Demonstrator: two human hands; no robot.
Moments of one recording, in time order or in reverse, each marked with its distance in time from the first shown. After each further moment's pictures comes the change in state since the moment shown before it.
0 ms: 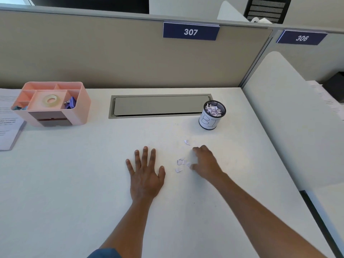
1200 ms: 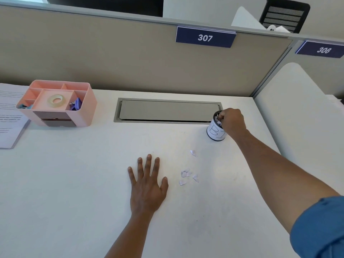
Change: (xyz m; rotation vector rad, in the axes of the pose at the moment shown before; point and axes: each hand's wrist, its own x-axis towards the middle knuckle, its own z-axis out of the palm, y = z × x) left_hand 0.001 -0.001 0.007 0.013 0.018 0.002; right_hand 0.143 0.021 -0.127 -0.104 0.345 0.073
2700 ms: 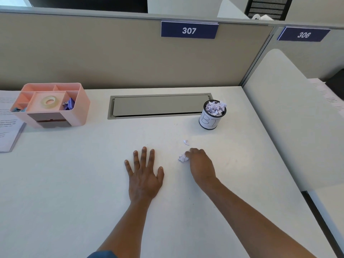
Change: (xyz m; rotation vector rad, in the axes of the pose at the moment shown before) left_hand -0.002 0.002 -0.008 0.019 -0.035 -0.004; right_hand -0.190 -0.036 0.081 -0.084 -0.179 -0.172
